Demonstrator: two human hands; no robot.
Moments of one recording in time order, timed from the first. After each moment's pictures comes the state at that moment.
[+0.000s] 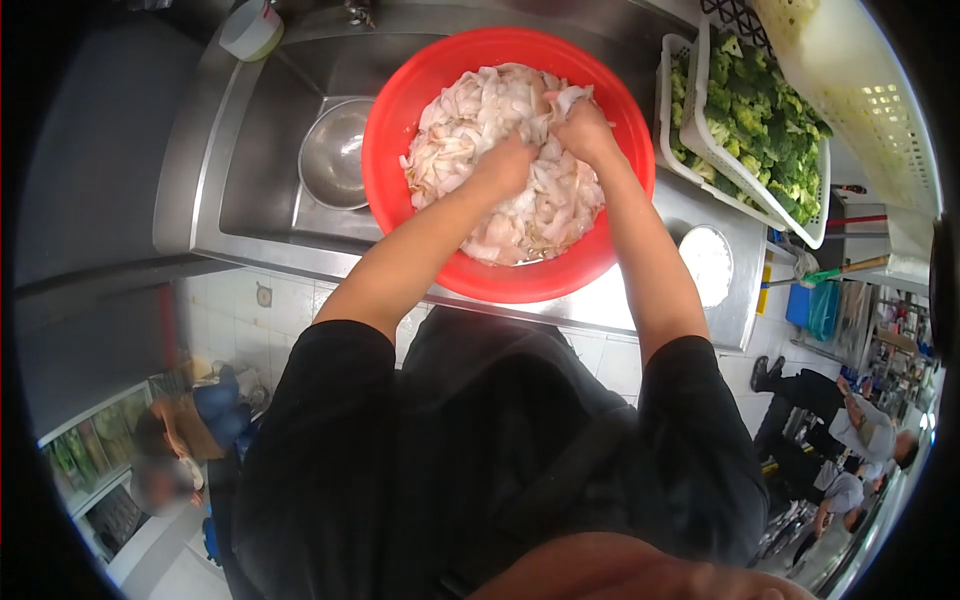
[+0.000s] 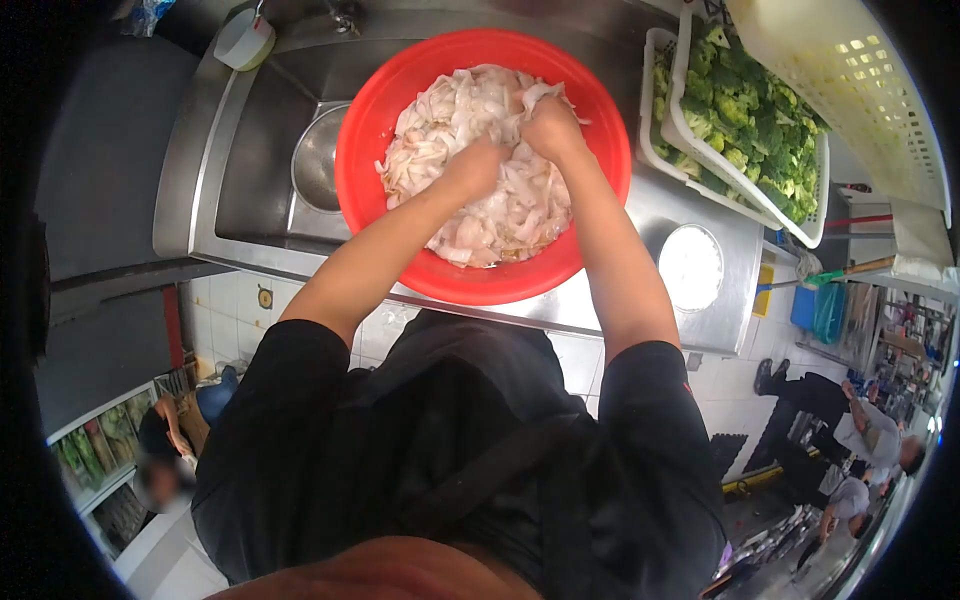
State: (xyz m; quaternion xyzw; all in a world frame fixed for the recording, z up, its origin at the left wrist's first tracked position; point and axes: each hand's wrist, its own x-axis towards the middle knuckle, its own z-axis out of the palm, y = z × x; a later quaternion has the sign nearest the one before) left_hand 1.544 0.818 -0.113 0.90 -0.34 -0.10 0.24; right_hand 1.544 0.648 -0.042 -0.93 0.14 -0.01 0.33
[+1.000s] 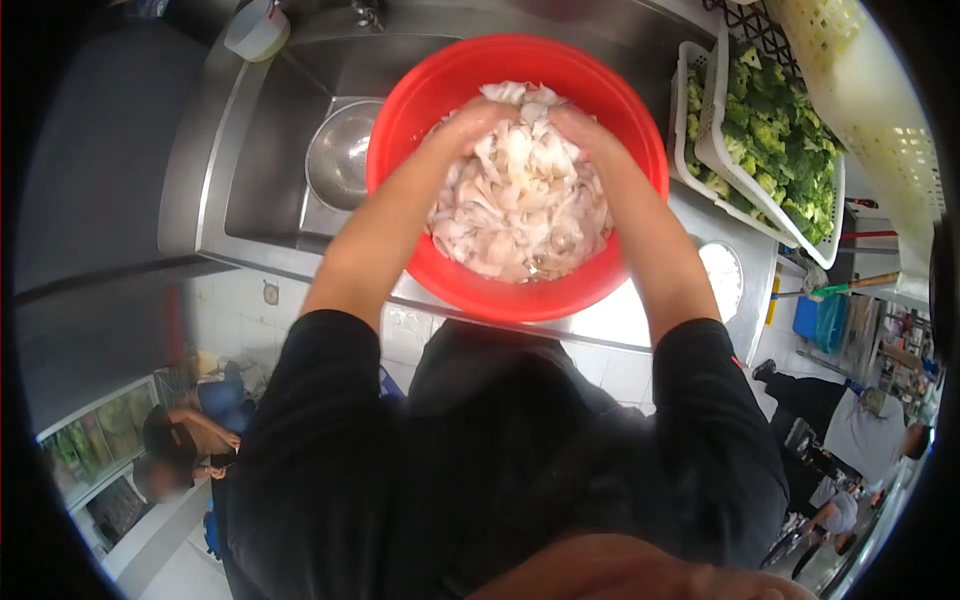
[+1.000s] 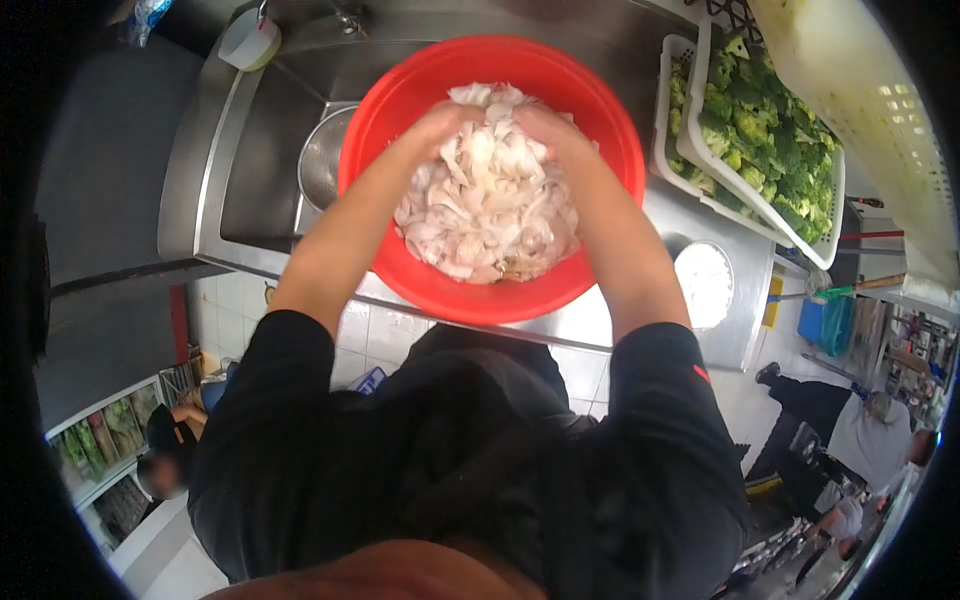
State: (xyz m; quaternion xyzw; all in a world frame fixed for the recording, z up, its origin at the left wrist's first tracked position) left_hand 1.644 0.844 -0.087 0.61 -0.01 -0.42 0.68; right_hand 1.604 0.651 -0.111 -0.52 0.17 0.28 0.79
